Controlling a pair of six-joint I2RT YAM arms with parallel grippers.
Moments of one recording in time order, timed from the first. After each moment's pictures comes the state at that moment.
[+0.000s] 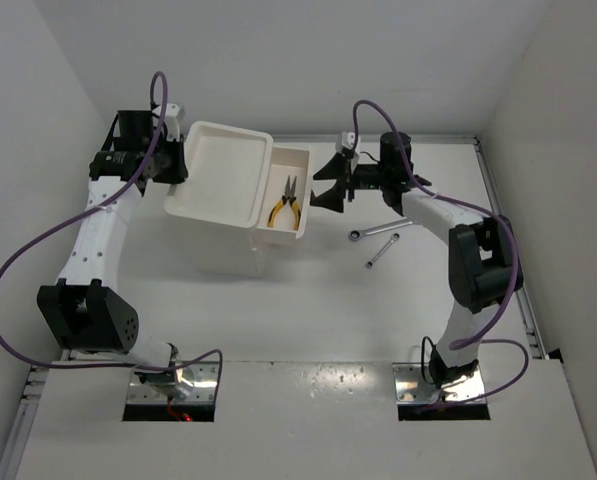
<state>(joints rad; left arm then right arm) 0.00 1.49 1.56 -0.76 0.14 0.06 0.27 1.83 1.24 0.23 -1.15 -0.34</state>
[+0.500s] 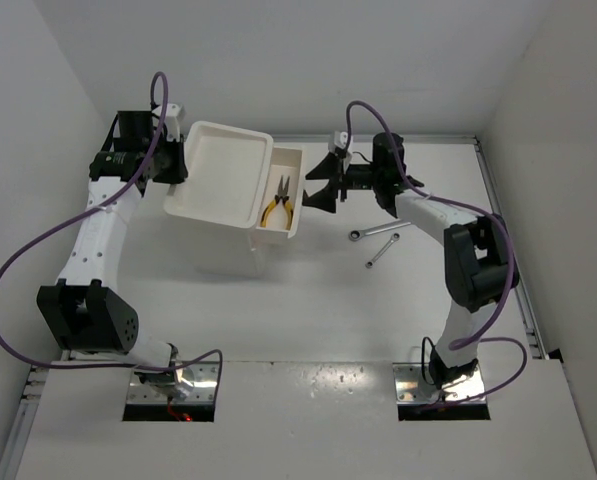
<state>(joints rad) 0.00 1.49 1.56 -0.75 0.14 0.07 0.31 1.85 1.24 0.34 -1.12 -0.24</state>
